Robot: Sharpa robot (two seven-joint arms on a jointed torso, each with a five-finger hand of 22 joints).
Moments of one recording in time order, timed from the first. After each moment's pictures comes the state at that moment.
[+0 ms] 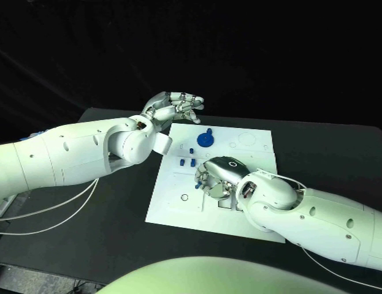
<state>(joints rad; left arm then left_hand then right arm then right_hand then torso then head) 1.13 -0.86 0.00 1.46 -0.06 -0.20 0.43 1.34 -0.19 0.52 0.06 0.20 0.91 0.18 0.32 0.22 1.03 0.12 0.37 0.09 1.00 0.05 0.92 0.33 0.17 0.88 0.16 0.78 0.34 1.04 -0.49 -0.14 1.49 -1.64 -0.35 -0.16 1.29 -0.11 0.59 -0.05 0.12 0.97 0.14 0.34 0.34 1.13 0.07 0.36 0.15 1.47 -0.01 1.33 1.28 0.13 1.31 0.09 1.05 1.19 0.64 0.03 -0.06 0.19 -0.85</state>
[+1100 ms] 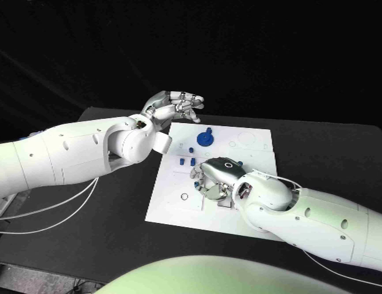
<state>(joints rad) 1.13 -0.86 0.00 1.46 -0.06 -0.20 0.43 1.34 -0.19 0.52 0.06 0.20 0.91 0.19 0.31 0.22 1.03 0.12 0.36 0.09 1.00 0.05 0.92 0.33 0.17 0.88 0.16 0.77 0.34 1.03 -0.47 -0.15 1.48 -1.67 -0.34 -0.16 1.25 -0.16 0.59 -0.02 0.12 0.78 0.19 0.22 0.30 1.00 0.12 0.30 0.13 1.47 0.03 1.33 1.26 0.13 1.28 0.12 0.99 1.15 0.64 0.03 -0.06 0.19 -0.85</state>
